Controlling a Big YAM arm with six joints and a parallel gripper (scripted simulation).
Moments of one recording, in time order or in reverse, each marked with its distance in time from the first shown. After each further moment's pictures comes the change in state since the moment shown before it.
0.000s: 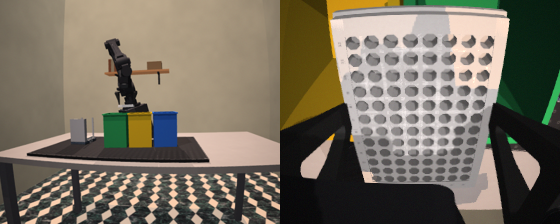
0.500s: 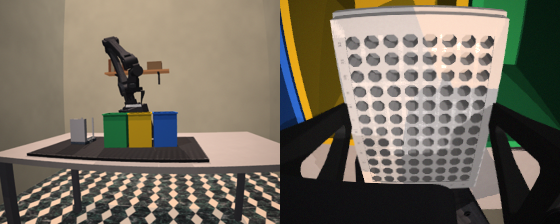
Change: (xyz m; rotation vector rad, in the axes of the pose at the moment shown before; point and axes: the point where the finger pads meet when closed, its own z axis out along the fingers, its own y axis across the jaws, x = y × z) arm -0.006 0.043 0.000 0.000 0.002 0.003
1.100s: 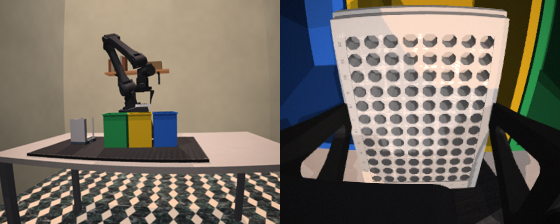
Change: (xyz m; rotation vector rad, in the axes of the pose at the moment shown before) arm -0.007 0.052 0.000 0.000 0.001 0.005
